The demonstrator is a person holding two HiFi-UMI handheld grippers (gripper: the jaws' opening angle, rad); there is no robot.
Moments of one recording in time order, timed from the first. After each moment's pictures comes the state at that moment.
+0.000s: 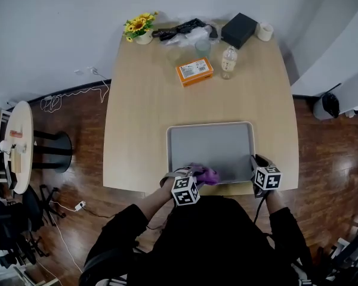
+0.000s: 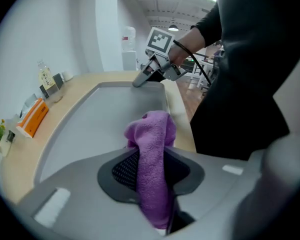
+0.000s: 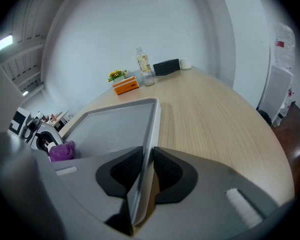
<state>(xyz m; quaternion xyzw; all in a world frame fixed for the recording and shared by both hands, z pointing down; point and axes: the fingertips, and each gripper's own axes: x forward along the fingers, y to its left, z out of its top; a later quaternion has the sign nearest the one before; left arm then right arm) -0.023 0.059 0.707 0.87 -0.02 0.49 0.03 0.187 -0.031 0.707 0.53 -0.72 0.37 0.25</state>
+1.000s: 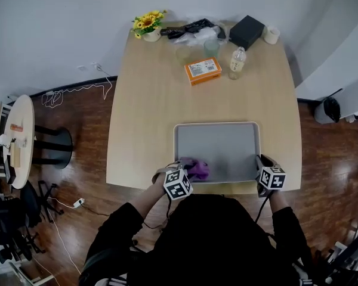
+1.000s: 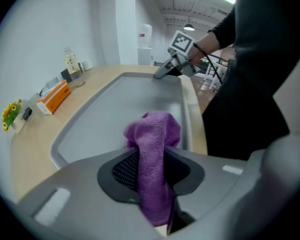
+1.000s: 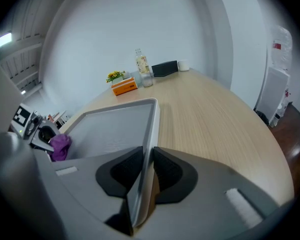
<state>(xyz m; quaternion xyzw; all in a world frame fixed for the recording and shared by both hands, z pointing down) -0.086 0.032 0.705 0.86 -0.09 0.50 0.06 0.189 -0.032 0.707 0.54 -0.72 0.36 0.25</state>
